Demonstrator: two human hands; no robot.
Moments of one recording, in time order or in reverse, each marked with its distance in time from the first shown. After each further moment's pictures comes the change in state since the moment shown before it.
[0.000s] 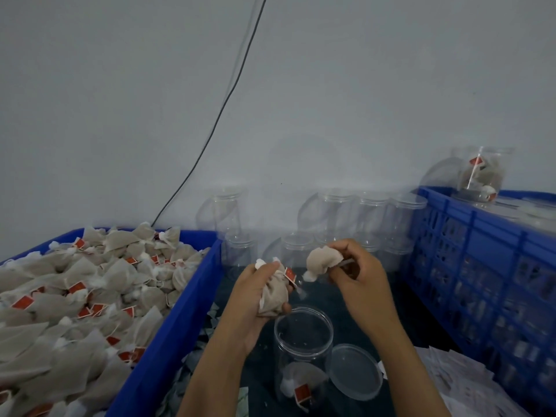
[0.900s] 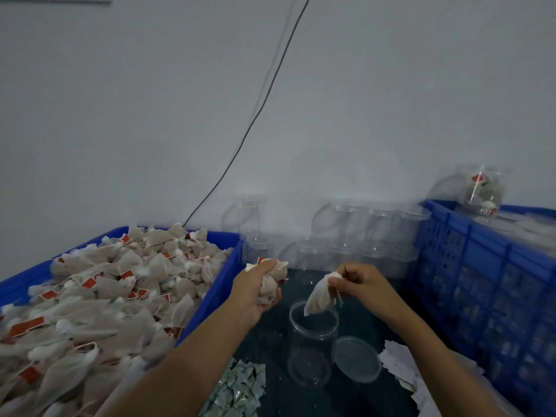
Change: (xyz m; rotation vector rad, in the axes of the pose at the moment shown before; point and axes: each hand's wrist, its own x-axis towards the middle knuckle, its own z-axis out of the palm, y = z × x) left_hand -0.026 0.028 -0.015 -0.079 0.123 -0.107; right_hand -0.001 -0.008 -0.025 -0.034 -0.409 0.160
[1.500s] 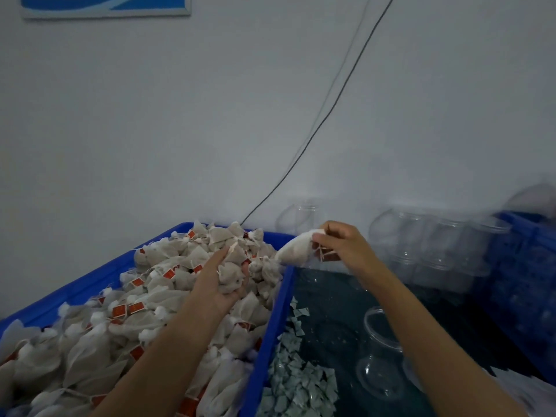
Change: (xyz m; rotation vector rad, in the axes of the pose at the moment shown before) left_hand -0.023 0.085 -0.143 -0.479 0.065 0.151; right_hand 0.071 -0.104 0.120 0.147 -0.036 -0.071
